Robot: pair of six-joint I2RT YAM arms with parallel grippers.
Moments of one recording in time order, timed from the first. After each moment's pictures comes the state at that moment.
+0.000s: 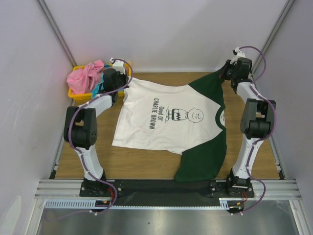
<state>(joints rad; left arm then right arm) -0.14 1.92 1.31 0.33 0.11 -0.04 -0.10 2.11 1.65 0.11 -0.32 0.26</state>
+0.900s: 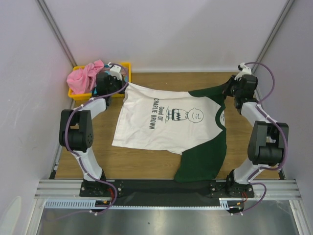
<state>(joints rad) -0.06 1.86 1.21 0.33 0.40 0.05 -0.10 1.66 1.11 0.21 -0.26 0.28</state>
